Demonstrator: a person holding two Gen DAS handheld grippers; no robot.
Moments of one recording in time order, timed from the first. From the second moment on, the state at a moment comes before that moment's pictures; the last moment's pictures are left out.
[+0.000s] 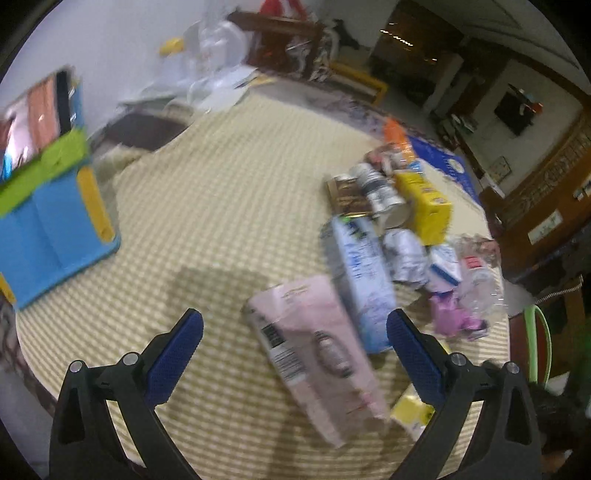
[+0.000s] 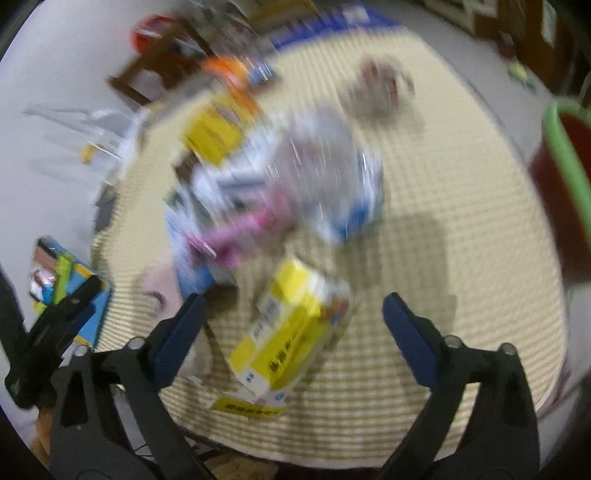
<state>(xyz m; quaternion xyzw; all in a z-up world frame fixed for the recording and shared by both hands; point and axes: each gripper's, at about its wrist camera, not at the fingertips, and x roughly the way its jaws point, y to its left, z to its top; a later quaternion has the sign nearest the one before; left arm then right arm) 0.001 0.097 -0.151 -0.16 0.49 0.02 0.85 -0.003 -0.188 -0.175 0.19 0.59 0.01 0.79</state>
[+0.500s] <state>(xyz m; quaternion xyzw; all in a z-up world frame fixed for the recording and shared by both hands) 0.019 0.092 -0.194 -0.17 0.58 -0.03 0.79 -0.009 -0.133 -0.220 0.09 0.61 -0.05 0.79</state>
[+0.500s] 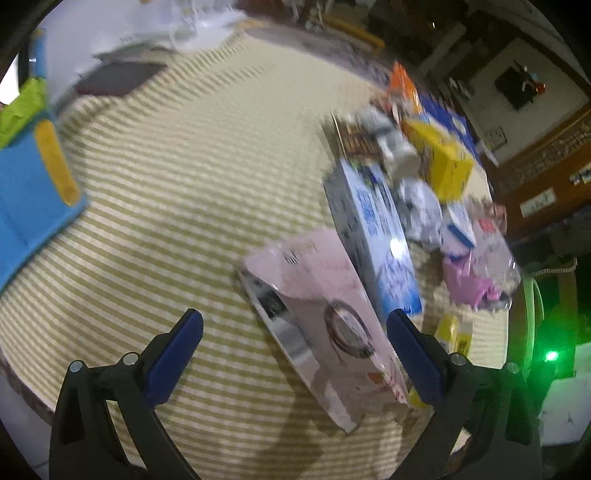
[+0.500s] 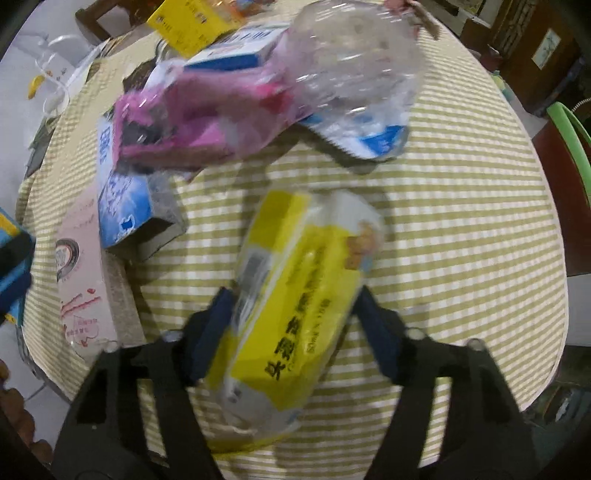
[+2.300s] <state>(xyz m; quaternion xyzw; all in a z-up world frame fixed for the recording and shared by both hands) 0.042 -0.161 -0.054 -0.07 0.38 -0.22 0.90 -0.029 -0.473 -0.091 0.17 0.41 -0.15 0.88</state>
